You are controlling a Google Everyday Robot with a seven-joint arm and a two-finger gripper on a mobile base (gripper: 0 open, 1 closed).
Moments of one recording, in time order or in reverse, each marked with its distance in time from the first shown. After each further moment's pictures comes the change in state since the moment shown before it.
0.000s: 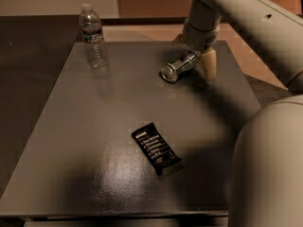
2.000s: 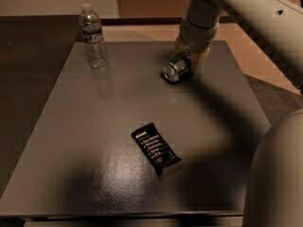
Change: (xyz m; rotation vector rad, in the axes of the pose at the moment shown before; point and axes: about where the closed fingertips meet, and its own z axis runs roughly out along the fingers) arm -0.022 -0.001 -0.022 0.059 -0.024 -0.195
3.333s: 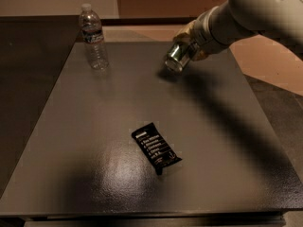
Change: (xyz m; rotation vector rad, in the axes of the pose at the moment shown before) arm -0.006 -0.011 -0.058 0.543 0.195 -0.290
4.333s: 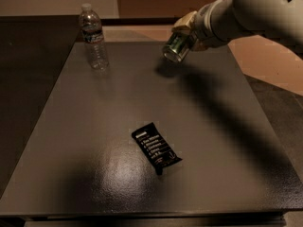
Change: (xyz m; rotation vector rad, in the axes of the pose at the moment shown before) arm 0.015 -0.019 -0.007 0.098 0.072 -0.070
